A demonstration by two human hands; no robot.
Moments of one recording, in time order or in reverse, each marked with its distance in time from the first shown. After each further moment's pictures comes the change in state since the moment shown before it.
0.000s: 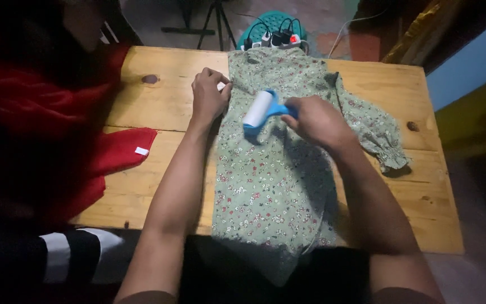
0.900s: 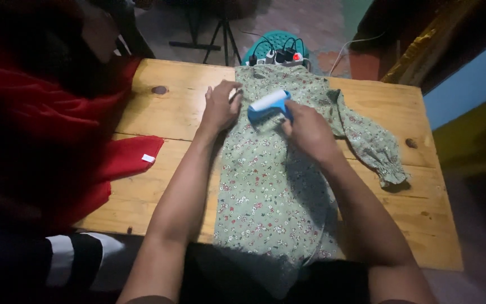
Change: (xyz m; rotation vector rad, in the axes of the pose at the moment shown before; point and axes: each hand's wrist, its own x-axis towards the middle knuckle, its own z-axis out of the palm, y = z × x) left_hand -0.001 -0.001 0.011 -0.068 -0.092 0.061; right_hand 0.019 -0.002 0.022 0.013 0.127 -0.080
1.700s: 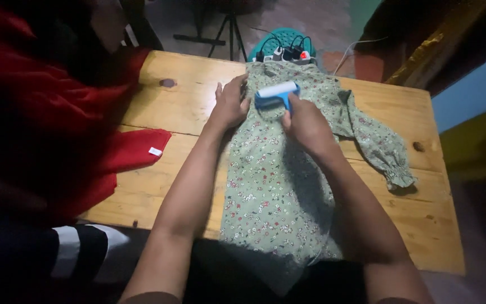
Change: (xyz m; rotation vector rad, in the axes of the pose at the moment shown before) left_hand -0.006 -0.002 -0.003 -0.060 -0.074 0.003; right_hand 0.022 -0.004 0.029 -0.016 0.054 -0.020
